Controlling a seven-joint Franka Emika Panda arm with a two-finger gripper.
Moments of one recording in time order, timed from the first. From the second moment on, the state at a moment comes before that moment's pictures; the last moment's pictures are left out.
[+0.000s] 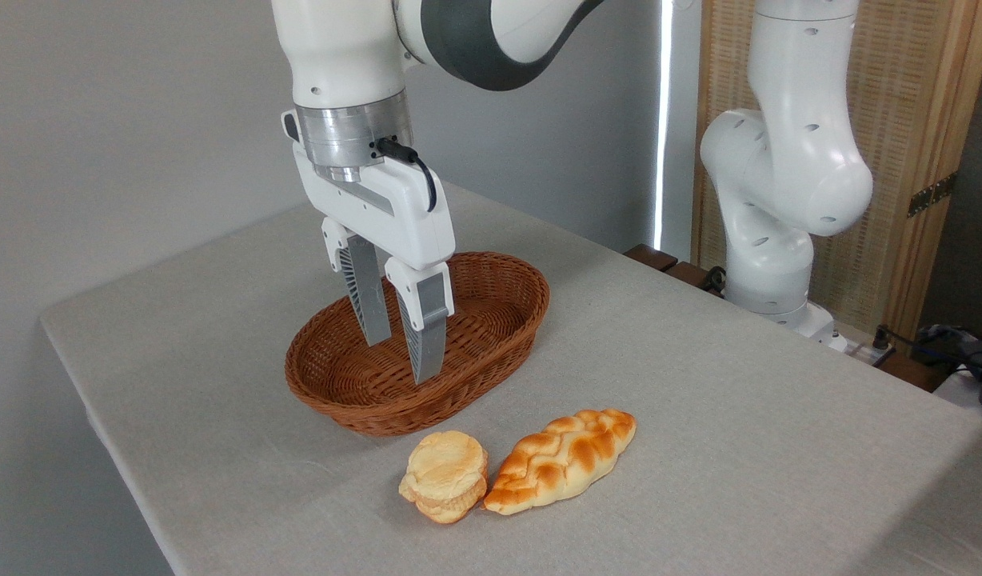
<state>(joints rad) -0.31 -0.05 0.22 -1.87 0.04 1.88 0.70</state>
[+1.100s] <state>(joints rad) -0.31 0.01 0.27 -1.85 -0.04 1.88 0.75</state>
